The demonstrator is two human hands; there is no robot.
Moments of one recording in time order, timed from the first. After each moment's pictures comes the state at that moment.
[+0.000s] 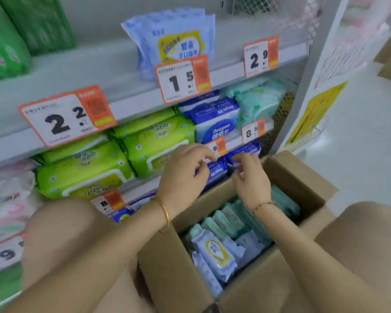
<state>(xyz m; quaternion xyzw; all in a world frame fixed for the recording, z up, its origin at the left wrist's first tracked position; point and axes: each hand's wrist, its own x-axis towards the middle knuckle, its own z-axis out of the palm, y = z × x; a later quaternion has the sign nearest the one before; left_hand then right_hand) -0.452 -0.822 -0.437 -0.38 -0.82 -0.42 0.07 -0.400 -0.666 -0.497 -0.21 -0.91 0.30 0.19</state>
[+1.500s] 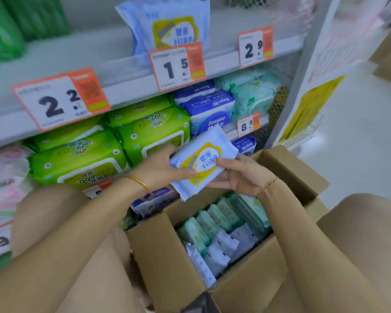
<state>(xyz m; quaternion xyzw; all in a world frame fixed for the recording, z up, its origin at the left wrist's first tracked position) -0.467 -0.852 -0.429 -0.26 -0.85 -0.40 -0.22 -0.392 -0.654 -0.476 -0.10 -0.50 0.85 -0.14</state>
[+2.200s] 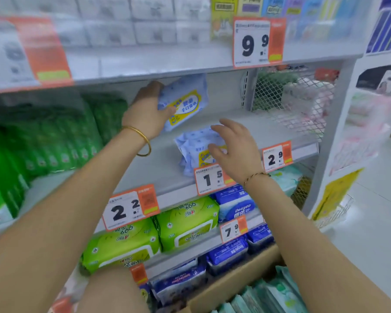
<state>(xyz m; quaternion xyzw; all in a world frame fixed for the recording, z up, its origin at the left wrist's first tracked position) -0.619 -0.864 -0.208 -0.24 -0.88 -0.32 0.25 -0.530 -0.692 -0.284 -0.01 -0.92 0.23 0.32</state>
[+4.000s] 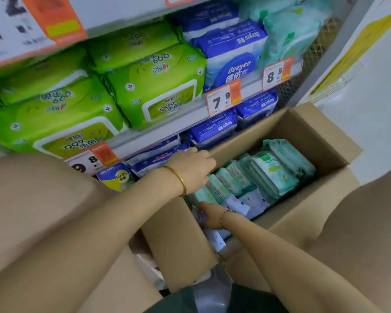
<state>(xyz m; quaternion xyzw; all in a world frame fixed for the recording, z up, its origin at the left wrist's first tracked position) -0.468 -0.832 -0.534 -0.50 -0.84 0.08 -0.20 -0.365 -0.752 -0.677 -0.07 -0.86 0.28 -0.42</state>
